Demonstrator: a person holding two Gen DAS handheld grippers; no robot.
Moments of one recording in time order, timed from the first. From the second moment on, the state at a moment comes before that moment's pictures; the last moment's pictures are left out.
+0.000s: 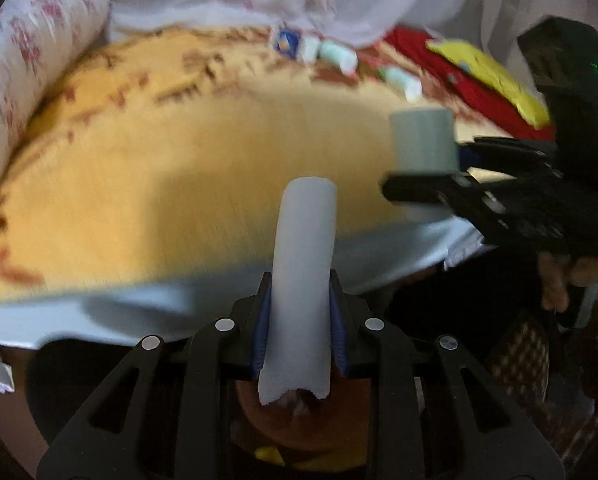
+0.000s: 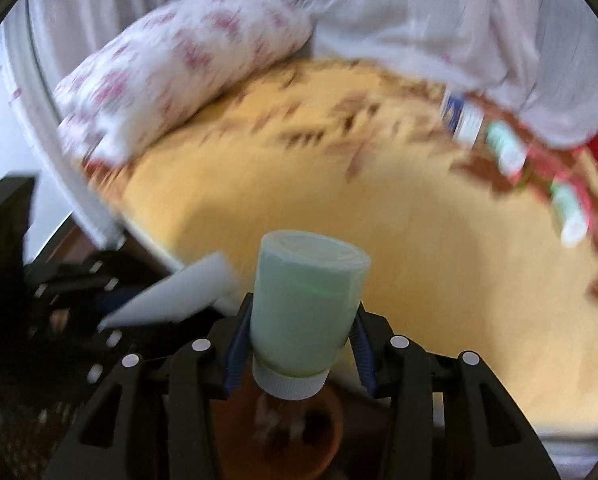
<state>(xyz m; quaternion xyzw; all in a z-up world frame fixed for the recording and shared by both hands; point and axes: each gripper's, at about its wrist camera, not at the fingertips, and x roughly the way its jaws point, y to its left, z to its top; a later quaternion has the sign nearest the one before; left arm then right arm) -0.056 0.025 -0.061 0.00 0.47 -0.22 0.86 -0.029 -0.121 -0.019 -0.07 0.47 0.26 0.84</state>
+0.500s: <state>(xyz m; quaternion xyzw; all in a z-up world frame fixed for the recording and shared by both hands) -0.090 0.020 -0.119 0.02 0.56 -0.24 0.79 -0.095 -0.105 -0.117 -0.09 0.59 0.28 0.75</state>
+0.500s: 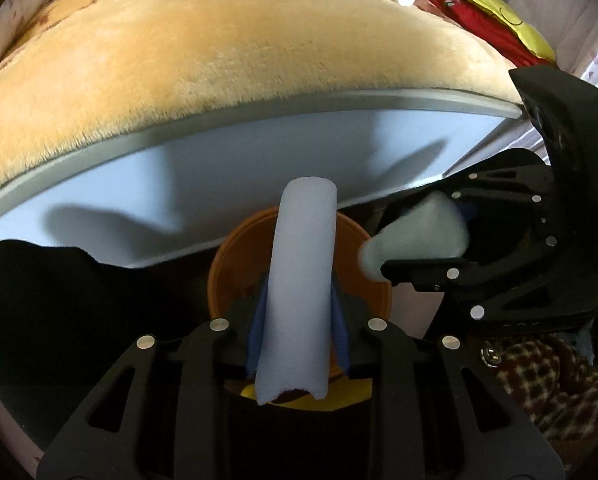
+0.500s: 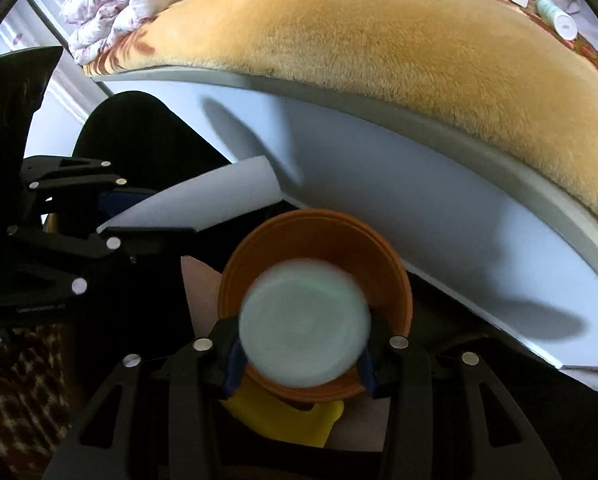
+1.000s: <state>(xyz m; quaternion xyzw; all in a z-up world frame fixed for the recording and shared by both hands) -0.077 0.037 -0.071 -0.02 0.49 -0.18 0.86 -0.059 -0.132 -0.044 -0.10 0.48 0.18 0.85</state>
